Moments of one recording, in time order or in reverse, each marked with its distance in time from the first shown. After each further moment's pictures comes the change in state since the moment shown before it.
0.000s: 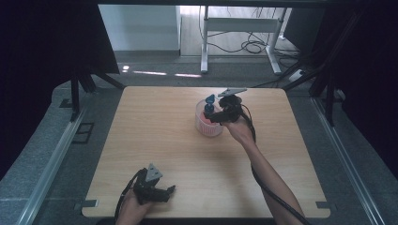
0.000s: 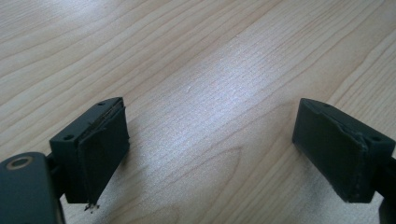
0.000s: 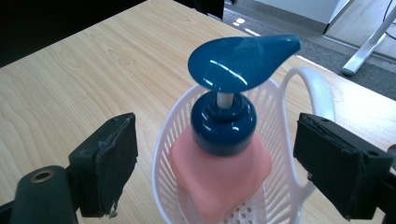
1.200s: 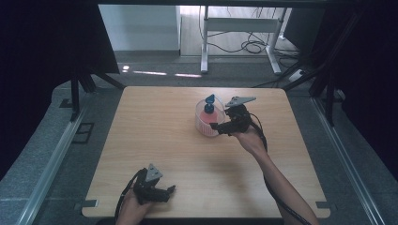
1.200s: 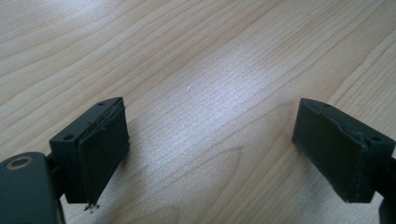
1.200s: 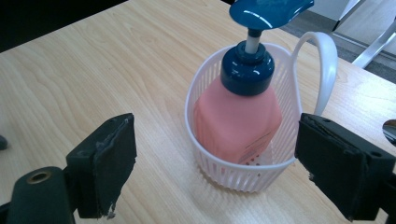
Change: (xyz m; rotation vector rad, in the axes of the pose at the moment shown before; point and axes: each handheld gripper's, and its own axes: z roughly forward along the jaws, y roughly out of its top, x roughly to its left) left arm 0.000 0.000 0.000 -0.002 0.000 -0.003; right arm 0.015 -0.022 -0.039 0.022 0.030 -0.048
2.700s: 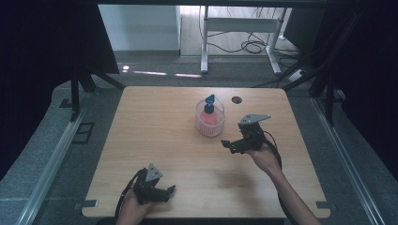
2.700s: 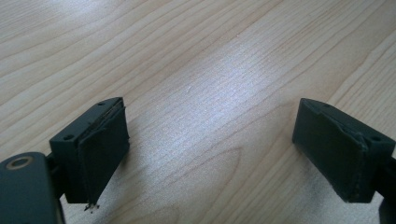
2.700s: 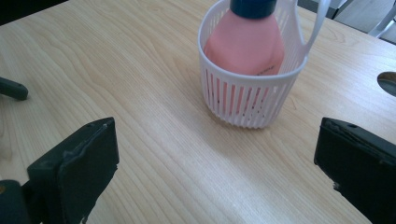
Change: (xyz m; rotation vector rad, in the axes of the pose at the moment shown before) left arm 0.000 0.000 0.000 0.002 0.003 -0.001; right arm 0.011 -0.052 -0.038 0.015 -0.009 0.009
